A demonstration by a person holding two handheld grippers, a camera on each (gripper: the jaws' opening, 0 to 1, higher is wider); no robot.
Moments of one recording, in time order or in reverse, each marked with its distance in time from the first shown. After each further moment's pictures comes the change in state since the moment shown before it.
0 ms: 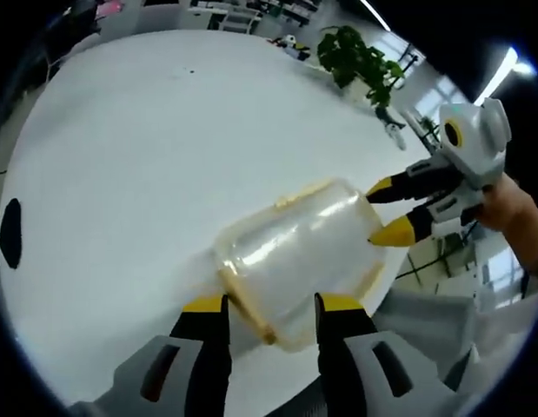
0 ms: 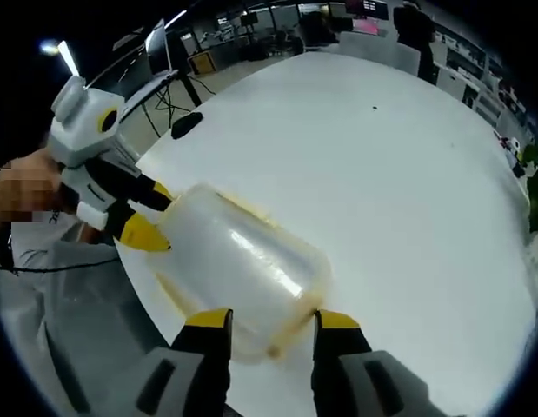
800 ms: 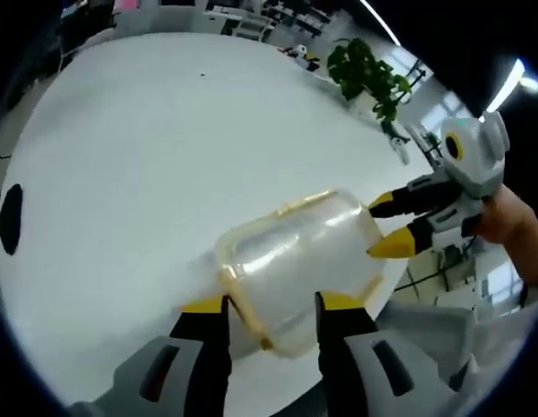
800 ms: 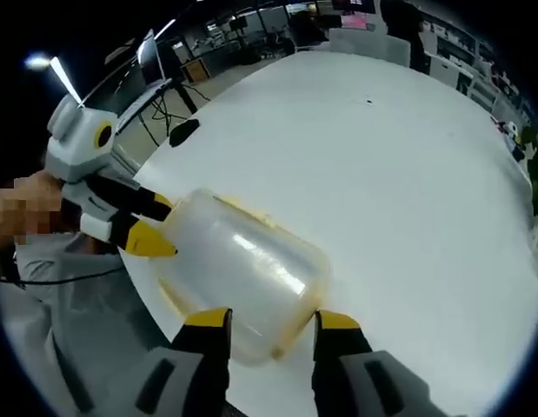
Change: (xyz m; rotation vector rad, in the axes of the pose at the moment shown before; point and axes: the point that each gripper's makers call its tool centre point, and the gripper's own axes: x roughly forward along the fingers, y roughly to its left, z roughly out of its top) left arm 0.001 0.001 0.003 0.012 -0.069 -0.008; right arm 0.004 0.001 0.000 0.050 -0.021 0.036
